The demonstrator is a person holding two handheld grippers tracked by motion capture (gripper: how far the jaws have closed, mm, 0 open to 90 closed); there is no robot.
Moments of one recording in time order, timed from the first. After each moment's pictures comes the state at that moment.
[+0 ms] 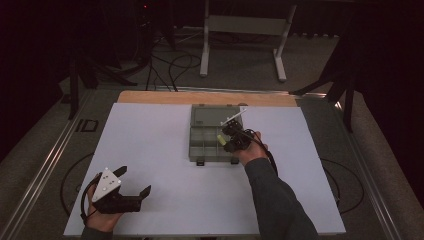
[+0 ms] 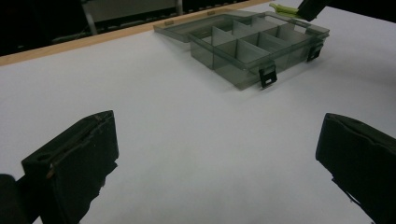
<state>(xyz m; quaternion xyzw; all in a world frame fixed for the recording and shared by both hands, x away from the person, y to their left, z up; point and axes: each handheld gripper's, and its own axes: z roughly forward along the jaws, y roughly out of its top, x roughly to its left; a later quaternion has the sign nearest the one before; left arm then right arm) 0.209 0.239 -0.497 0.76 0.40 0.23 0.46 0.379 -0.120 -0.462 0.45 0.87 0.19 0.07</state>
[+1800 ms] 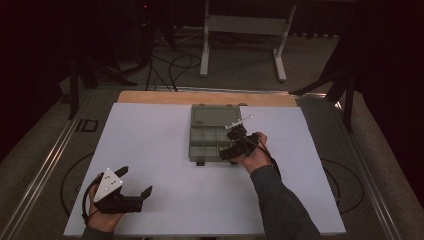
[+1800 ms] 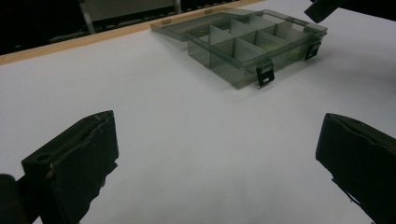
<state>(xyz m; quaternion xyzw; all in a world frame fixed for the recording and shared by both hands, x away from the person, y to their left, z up) 0.209 0.236 -0.497 0.77 0.39 0.23 0.46 0.365 -0.132 -0.470 0.45 0.86 0.23 0.11</state>
